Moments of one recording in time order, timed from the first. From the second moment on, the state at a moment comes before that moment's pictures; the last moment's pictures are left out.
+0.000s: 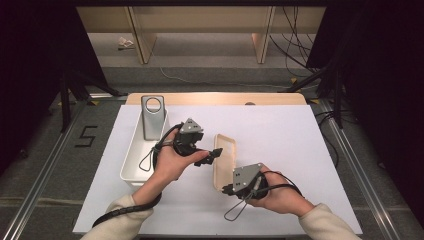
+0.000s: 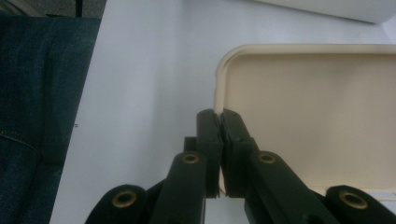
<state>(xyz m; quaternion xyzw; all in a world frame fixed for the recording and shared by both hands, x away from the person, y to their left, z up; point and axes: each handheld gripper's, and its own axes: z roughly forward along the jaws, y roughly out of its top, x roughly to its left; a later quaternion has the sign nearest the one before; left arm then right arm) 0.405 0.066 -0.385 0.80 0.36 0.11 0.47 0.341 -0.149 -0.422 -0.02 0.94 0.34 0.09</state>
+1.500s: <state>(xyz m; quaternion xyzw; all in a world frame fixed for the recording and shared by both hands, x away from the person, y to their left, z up) 0.431 0.055 -0.394 0.77 0.45 0.02 0.46 0.339 -0.145 -0.424 -0.04 0.94 0.33 0.10</state>
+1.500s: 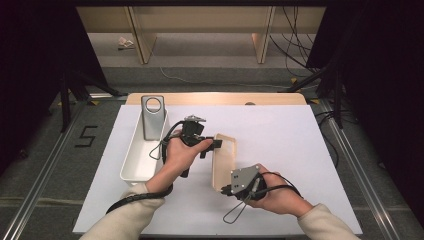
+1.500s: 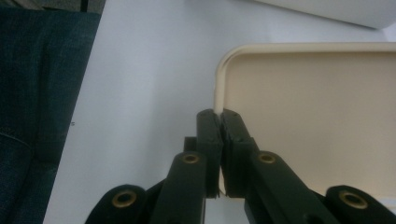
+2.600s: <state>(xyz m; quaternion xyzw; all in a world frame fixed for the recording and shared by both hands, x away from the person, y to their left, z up) 0.418 0.072 -0.365 0.75 0.38 0.10 0.53 0.350 -0.162 -0.419 0.09 0.89 0.43 0.16</state>
